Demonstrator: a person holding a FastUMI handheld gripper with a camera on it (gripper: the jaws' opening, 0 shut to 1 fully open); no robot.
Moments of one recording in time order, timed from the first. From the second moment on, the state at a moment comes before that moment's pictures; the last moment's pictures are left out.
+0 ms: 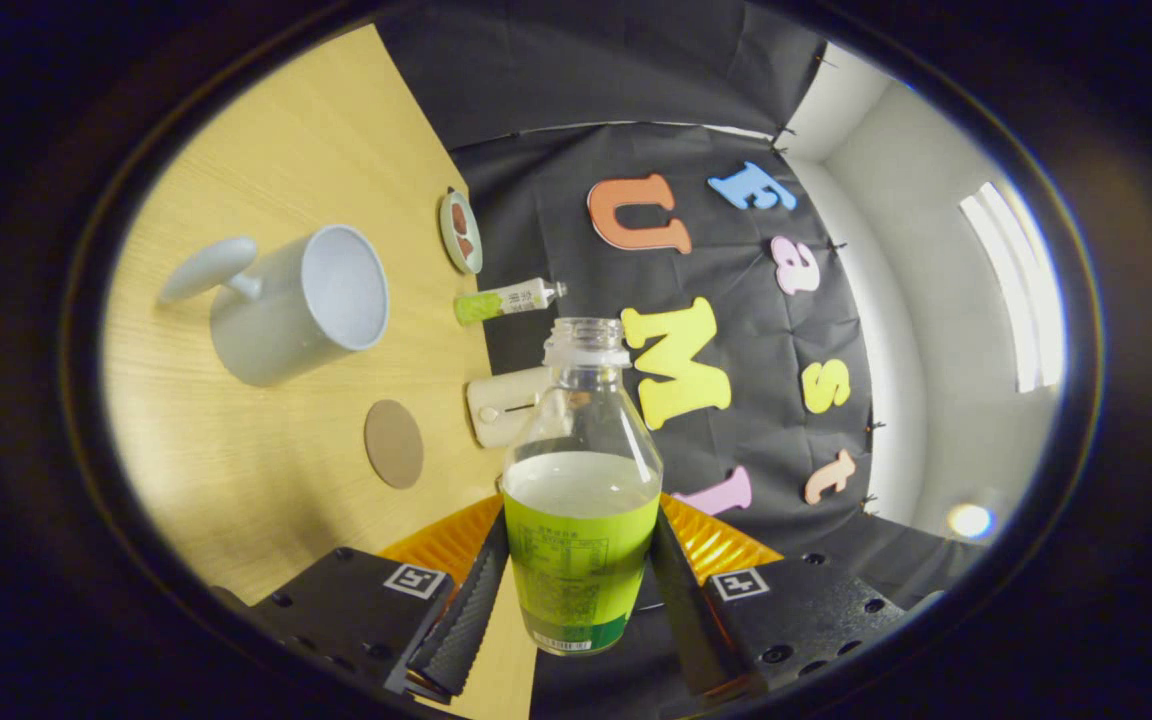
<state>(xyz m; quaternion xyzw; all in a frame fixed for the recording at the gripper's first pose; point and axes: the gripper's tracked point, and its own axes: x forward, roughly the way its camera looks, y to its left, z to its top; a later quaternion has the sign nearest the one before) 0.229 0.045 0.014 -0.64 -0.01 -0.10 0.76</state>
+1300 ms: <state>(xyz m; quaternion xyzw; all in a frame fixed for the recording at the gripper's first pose) 0.244 0.069 0.038 -0.79 -0.03 -0.14 0.60</state>
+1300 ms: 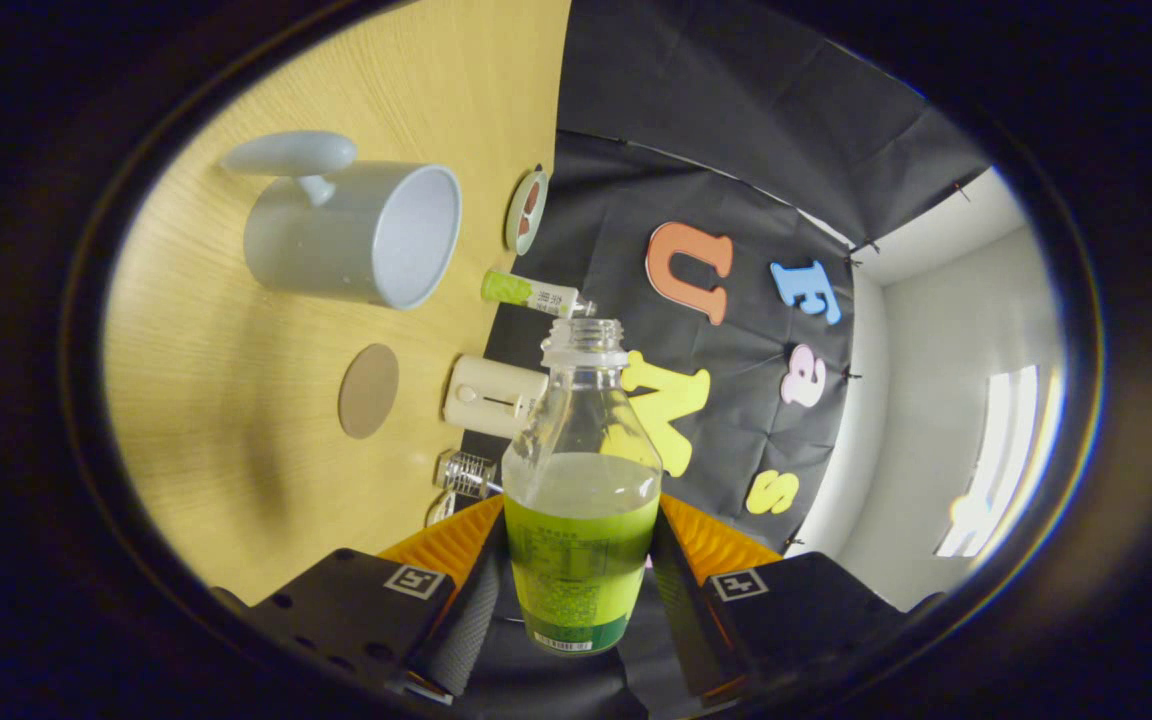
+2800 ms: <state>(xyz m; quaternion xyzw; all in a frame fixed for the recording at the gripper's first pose) 0.253 0.089 0.054 -0.87 -0.04 -0.15 0.48</state>
